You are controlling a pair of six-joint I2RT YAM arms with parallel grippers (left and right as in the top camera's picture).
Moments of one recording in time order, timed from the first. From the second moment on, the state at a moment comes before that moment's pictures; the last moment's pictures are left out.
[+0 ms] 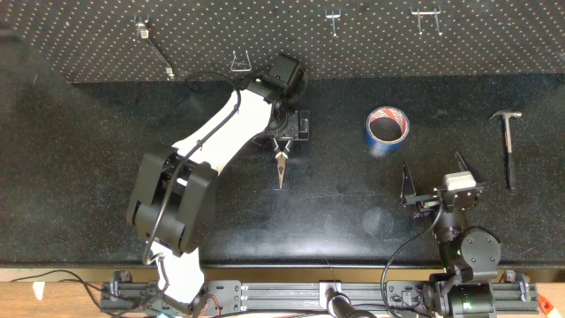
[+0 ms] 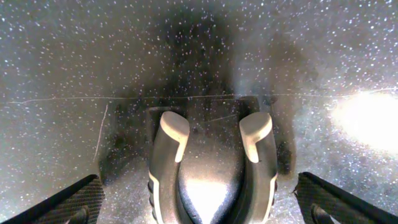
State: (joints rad) left arm -0.45 2.01 1.44 -0.86 0.00 -0.47; right arm 0.04 0.01 0.01 -0.06 -0.11 -0.08
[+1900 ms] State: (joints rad) left arm -0.22 1.57 0.86 0.70 -0.09 0.00; right arm 0.04 0.01 0.01 -0.06 -0.11 -0.08
